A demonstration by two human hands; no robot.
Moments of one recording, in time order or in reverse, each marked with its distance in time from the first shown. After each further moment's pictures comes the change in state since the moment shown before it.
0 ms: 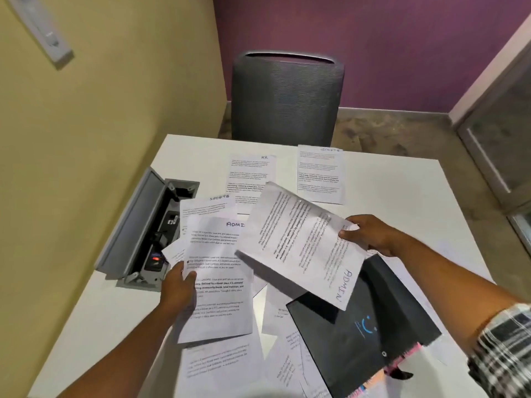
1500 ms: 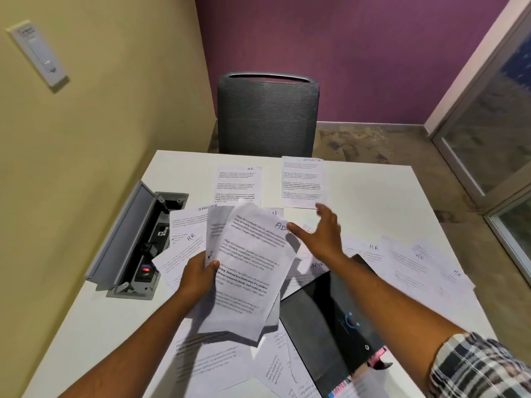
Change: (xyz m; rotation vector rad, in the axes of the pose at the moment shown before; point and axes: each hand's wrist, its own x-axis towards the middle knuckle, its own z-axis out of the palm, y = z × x) left_hand -0.033 0.073 0.025 0.013 -0.150 0.228; right_hand -0.043 -0.034 0.100 -0.198 0.613 -0.253
